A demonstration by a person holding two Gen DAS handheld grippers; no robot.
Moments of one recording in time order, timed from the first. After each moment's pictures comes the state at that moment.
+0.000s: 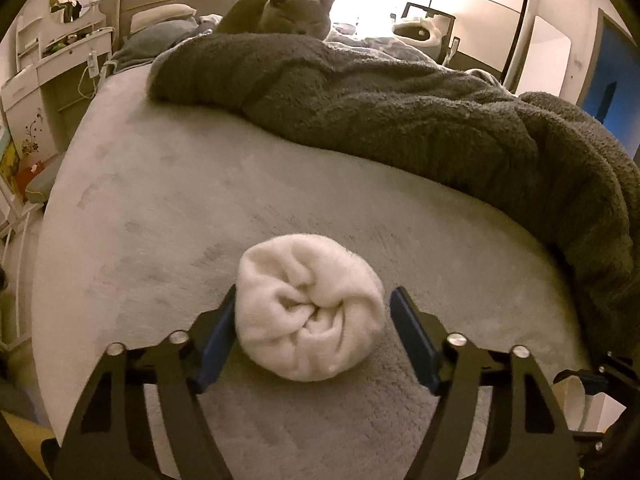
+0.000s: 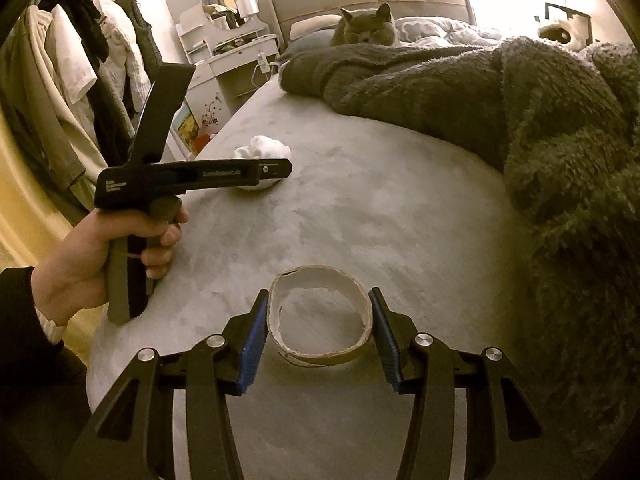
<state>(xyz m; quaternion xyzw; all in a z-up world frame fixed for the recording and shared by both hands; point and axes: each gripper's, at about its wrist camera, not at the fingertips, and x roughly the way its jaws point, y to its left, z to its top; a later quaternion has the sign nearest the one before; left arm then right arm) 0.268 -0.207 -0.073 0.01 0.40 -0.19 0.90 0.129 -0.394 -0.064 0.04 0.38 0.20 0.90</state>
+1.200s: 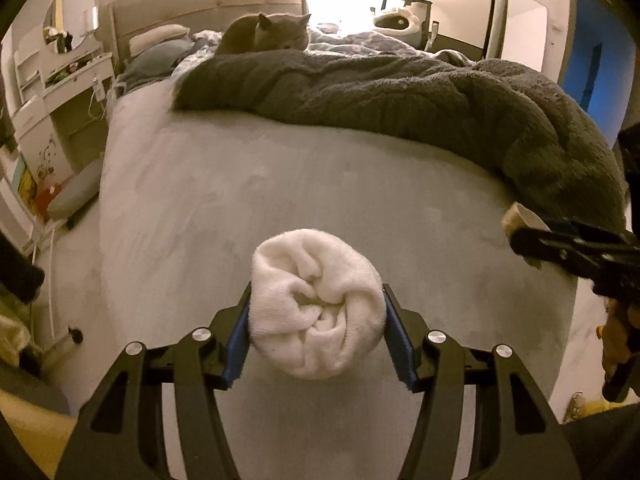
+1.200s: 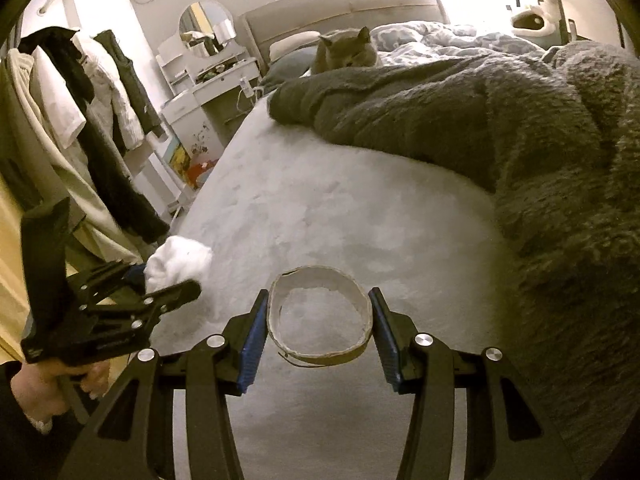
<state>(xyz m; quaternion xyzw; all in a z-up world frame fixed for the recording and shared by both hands) 0.149 -0.170 -0.043 0.06 0.39 -0.19 0.90 0.131 -0.388 -0.033 0.09 0.37 0.17 0.91</state>
